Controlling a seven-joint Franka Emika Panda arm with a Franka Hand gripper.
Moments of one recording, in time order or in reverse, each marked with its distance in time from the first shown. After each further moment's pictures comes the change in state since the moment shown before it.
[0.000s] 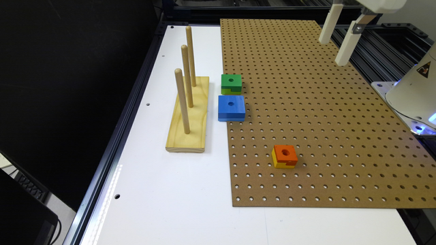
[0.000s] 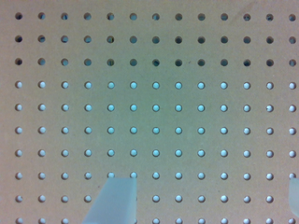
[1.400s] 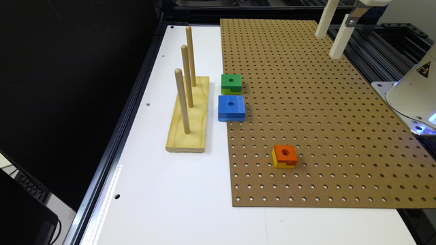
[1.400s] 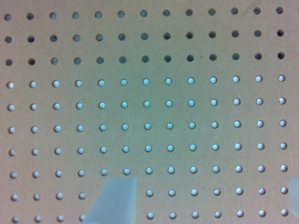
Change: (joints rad) arm -0.061 0.000 0.000 0.011 -0.004 0.007 -0.024
